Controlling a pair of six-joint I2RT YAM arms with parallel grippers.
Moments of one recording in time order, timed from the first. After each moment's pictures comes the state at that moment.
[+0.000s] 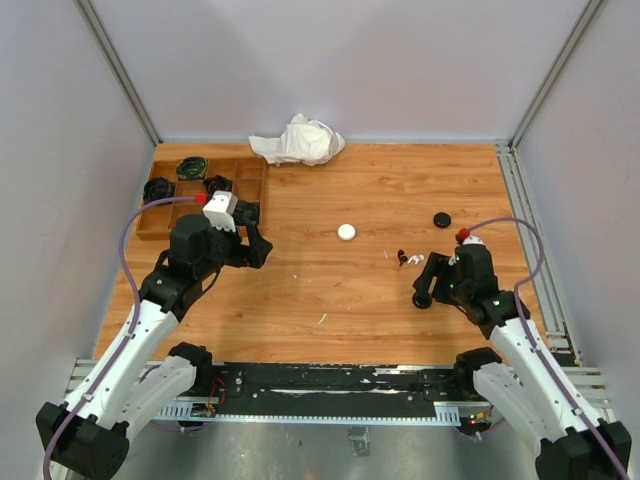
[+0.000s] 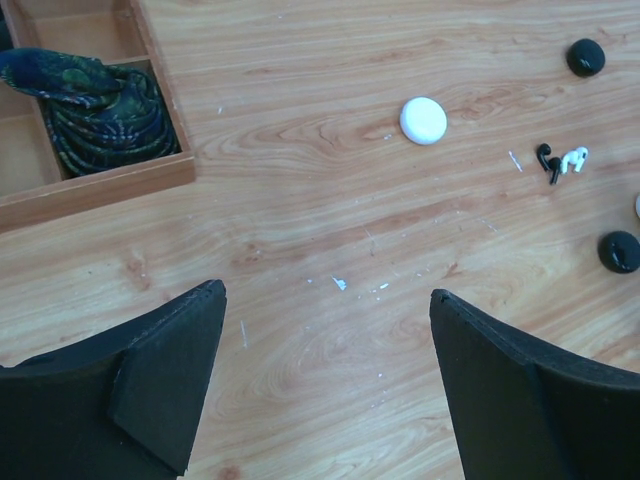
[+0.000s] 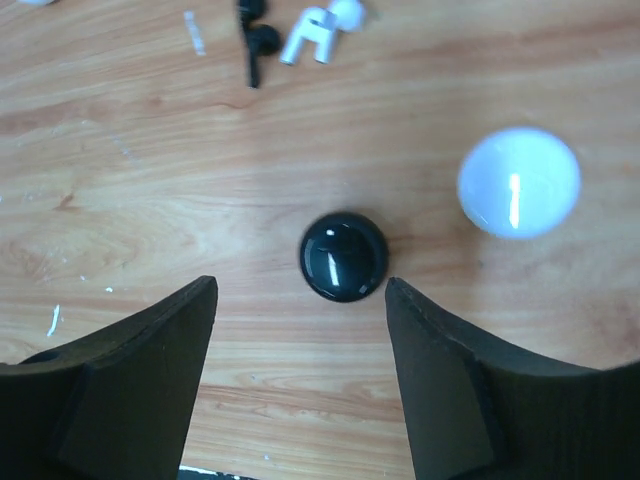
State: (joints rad) left arm -0.34 0.79 0.72 -0.35 0.10 -0.25; right arm 0.21 0.70 0.46 -0.59 -0.02 0.49
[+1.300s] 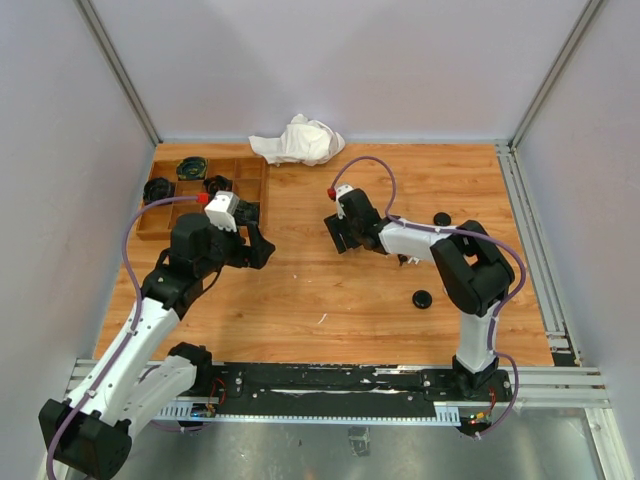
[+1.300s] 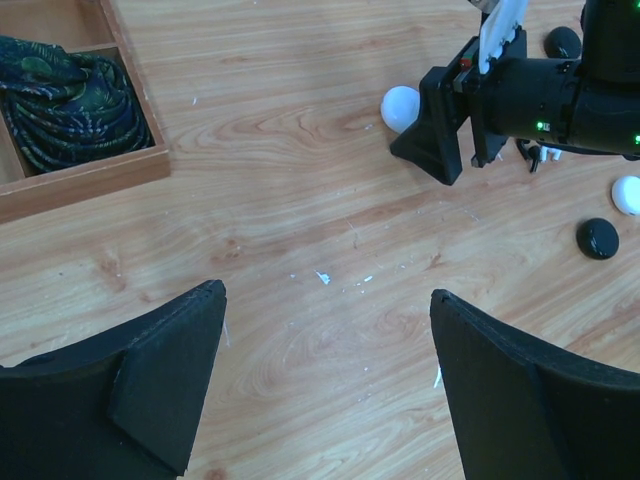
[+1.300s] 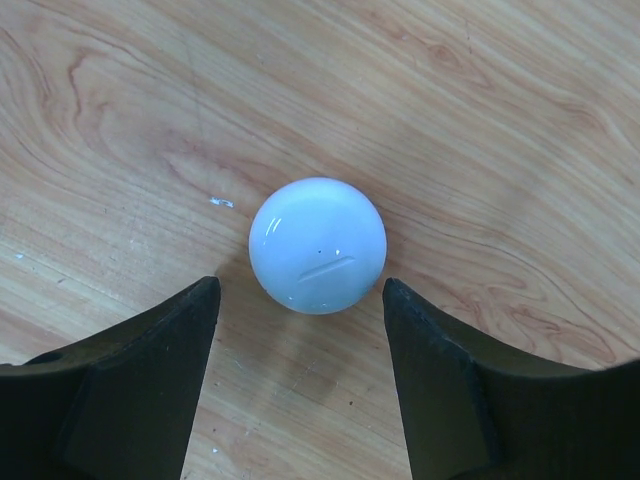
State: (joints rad) left arm -0.32 0.81 0.71 -0.33 0.18 -0.26; right arm 0.64 1.91 1.16 -0.06 0.13 0.05
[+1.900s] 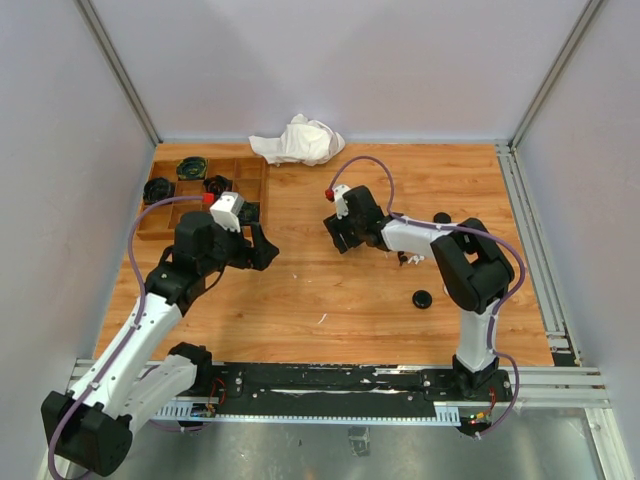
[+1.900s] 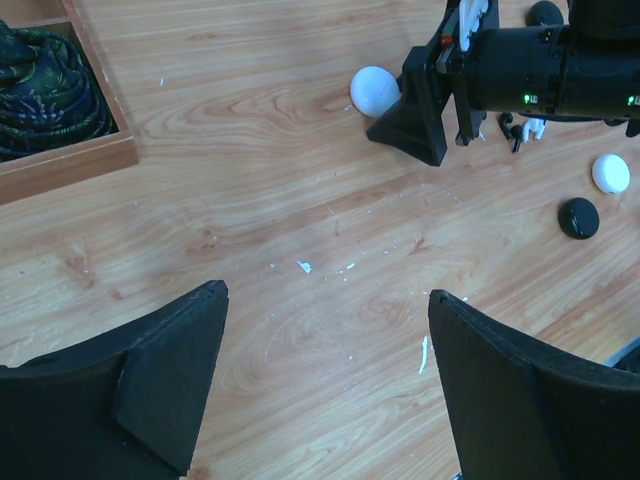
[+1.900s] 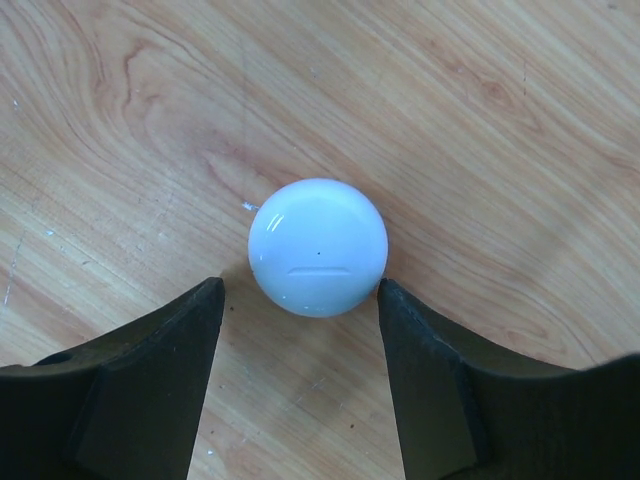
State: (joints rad) left arm -0.32 0.84 0.70 -0.33 0.24 -0.27; right arm 0.62 1.93 1.17 -0.05 0.00 -0.04
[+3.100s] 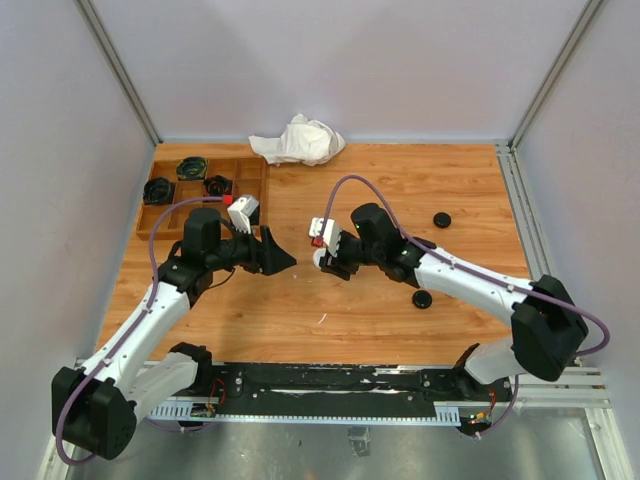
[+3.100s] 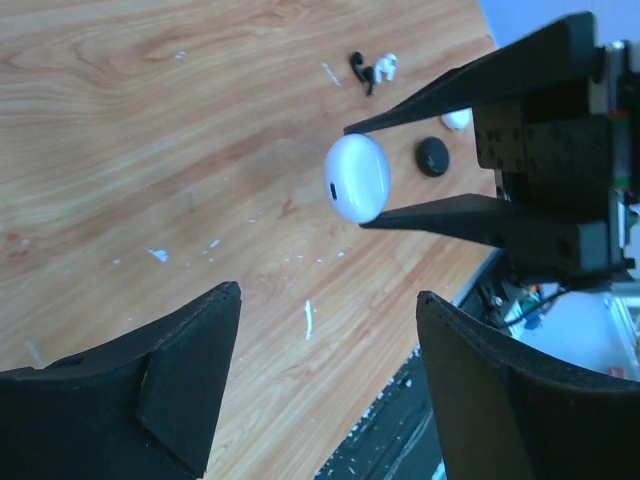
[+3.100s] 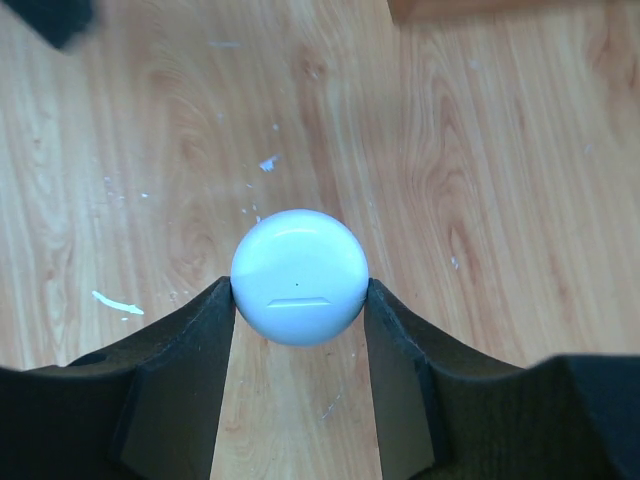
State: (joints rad) left arm -0.31 0.94 0.67 -0.23 0.57 -0.40; right arm 0.78 1.46 0.95 -0.12 -0.34 -0.47
